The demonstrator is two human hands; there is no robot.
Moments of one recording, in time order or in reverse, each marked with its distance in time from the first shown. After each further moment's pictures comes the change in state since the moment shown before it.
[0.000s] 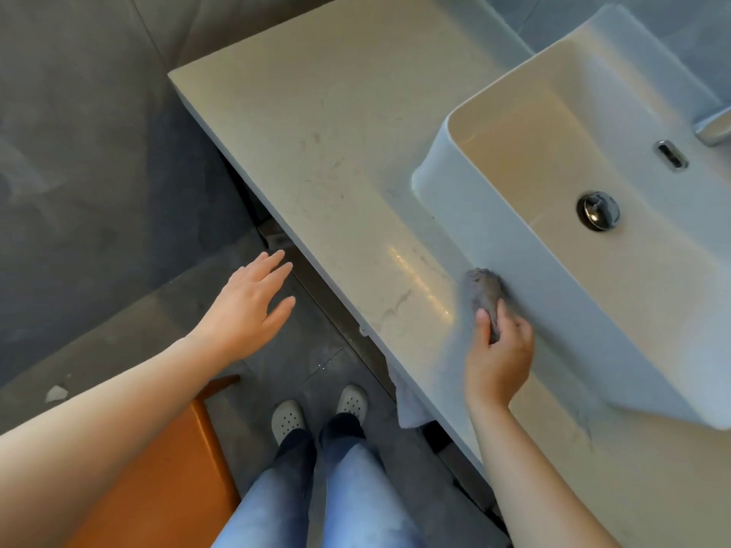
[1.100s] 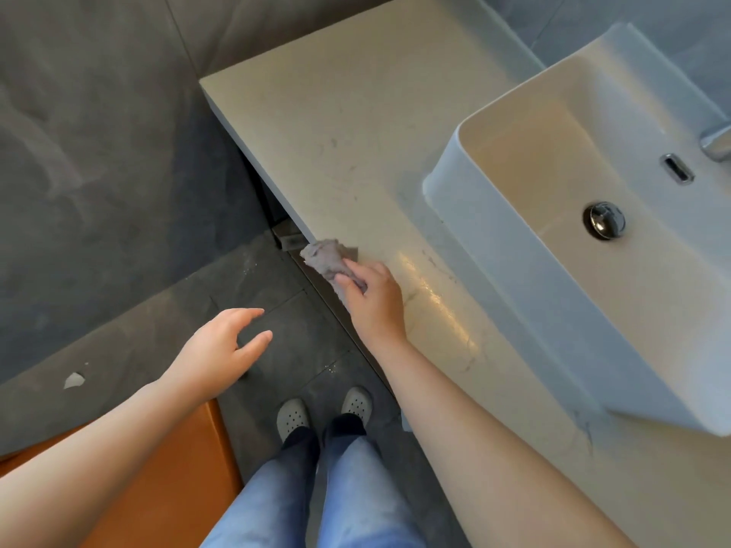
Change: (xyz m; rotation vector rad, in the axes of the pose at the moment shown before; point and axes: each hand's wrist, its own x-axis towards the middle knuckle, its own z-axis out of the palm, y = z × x) left_hand -0.071 -0.008 -0.010 -0.198 -0.058 -0.375; right_hand -0.041 -0.121 0.071 0.238 -0.686 -0.292
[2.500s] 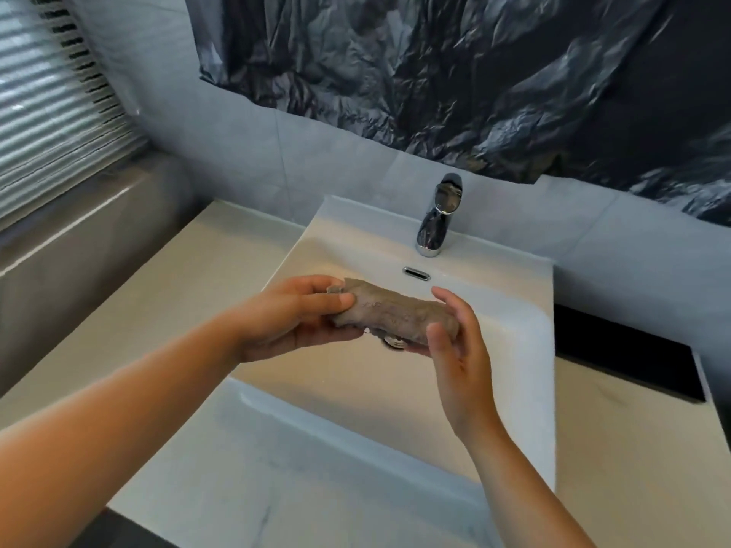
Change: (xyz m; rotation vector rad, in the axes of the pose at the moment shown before) left_hand 0.103 0.472 -0.050 -0.729 -0.949 0.301; right_hand -0.003 0.019 -0.353 0.632 0.667 -0.106
